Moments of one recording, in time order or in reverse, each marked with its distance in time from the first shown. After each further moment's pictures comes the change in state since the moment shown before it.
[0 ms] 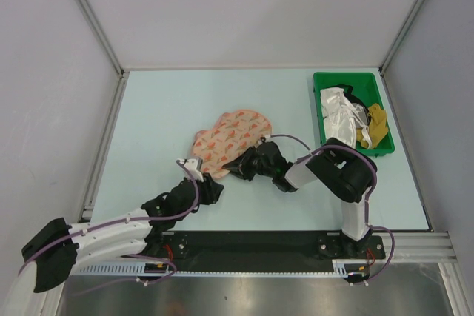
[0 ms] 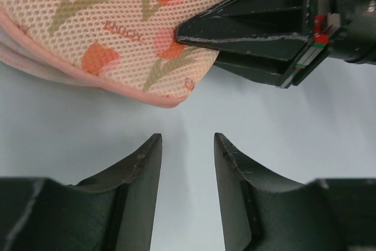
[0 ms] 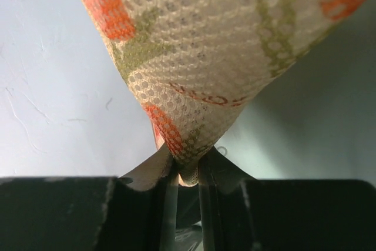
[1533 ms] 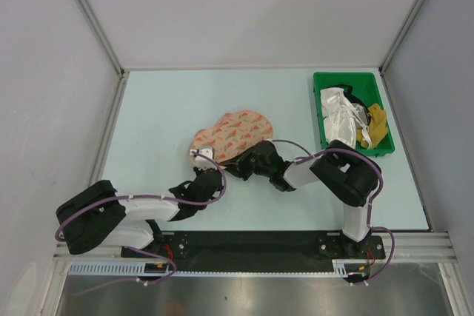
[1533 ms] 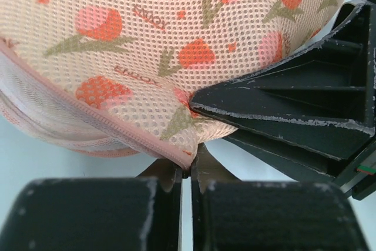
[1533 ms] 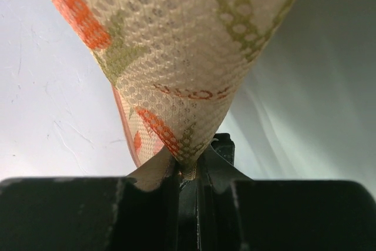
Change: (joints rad) left arm -0.011 0.475 0.144 0.262 -0.285 0.064; right arm 0.039 -0.047 0.042 -0.117 0.064 0.243
